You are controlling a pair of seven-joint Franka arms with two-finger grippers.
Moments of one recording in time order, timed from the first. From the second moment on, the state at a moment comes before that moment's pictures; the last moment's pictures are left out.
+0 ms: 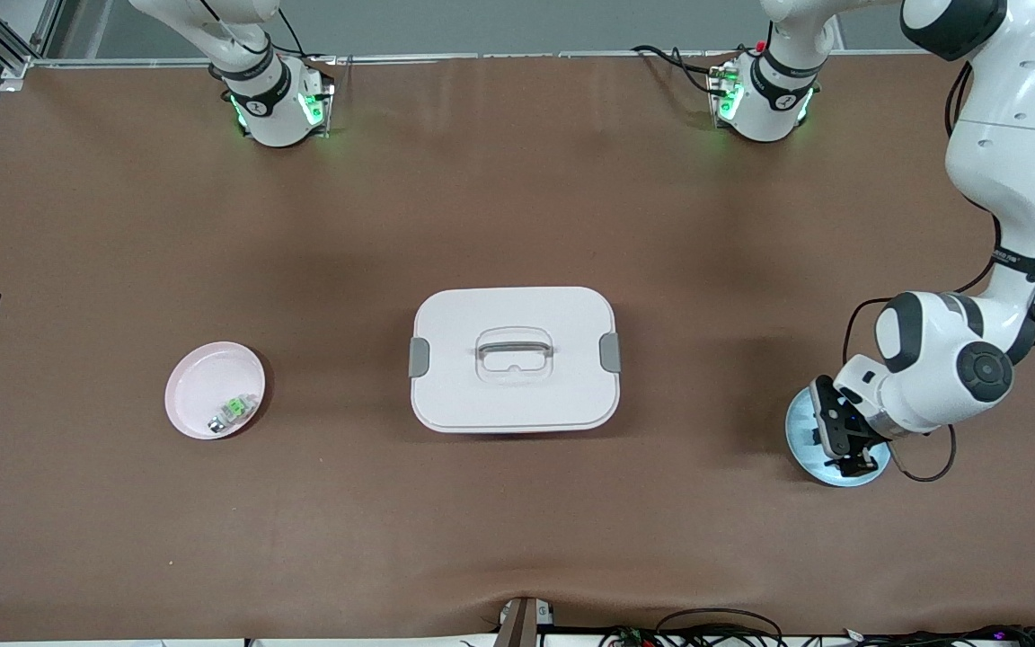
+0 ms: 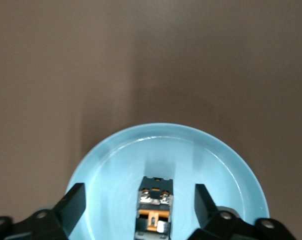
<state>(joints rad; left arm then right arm) 0.28 0.72 -0.33 -1.62 0.16 2.41 1.43 -0.11 0.32 0.01 -1.05 0.01 1.41 -0.13</state>
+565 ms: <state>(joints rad) 0.30 0.52 -0.34 -1.60 0.03 2.15 1.05 -0.11 0.25 0.01 -1.18 0.01 1.46 -0.13</state>
